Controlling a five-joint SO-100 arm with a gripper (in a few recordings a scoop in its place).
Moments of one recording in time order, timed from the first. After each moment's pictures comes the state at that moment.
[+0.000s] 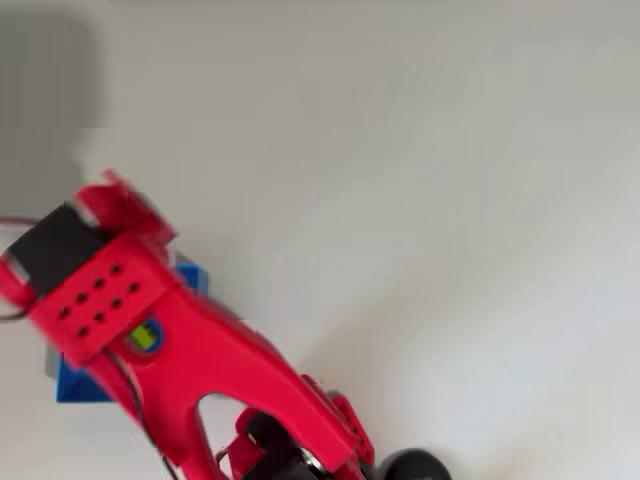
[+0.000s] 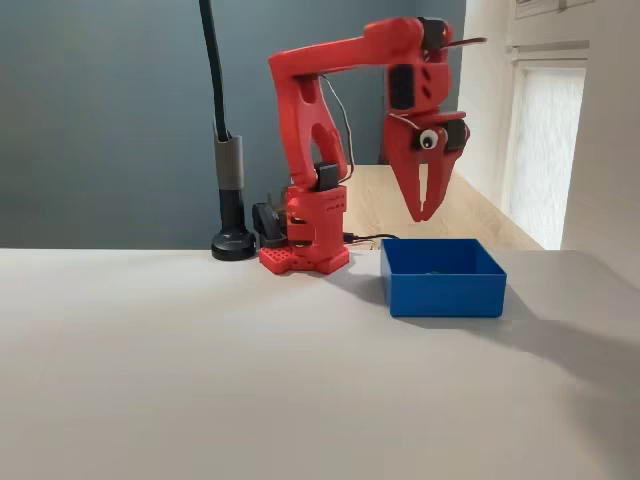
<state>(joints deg) -35.4 109.8 97.4 88.2 1.1</state>
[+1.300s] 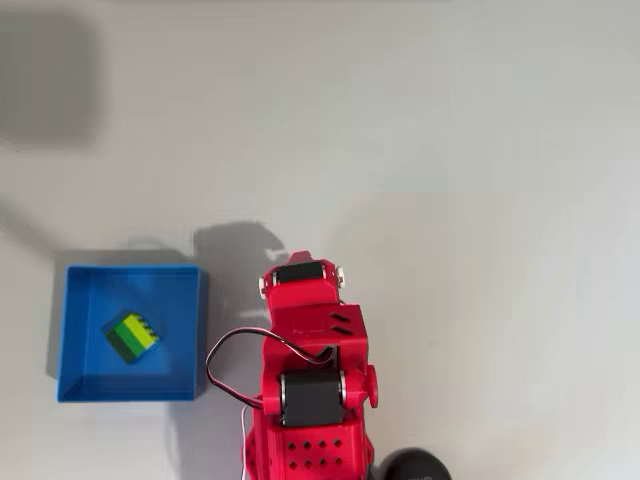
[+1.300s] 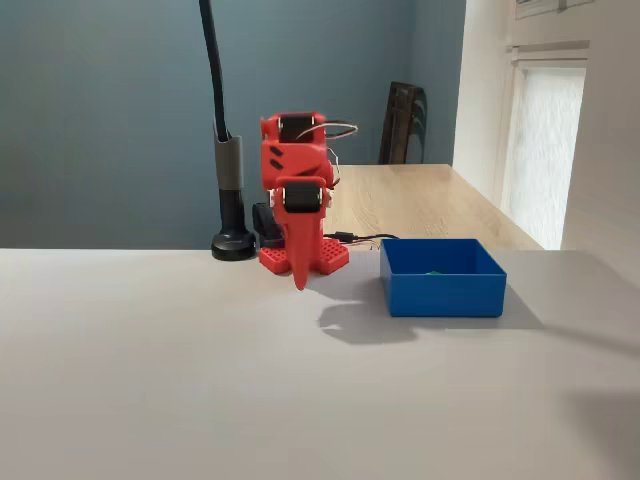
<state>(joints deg) -0.3 186.1 172.7 59.8 -3.7</state>
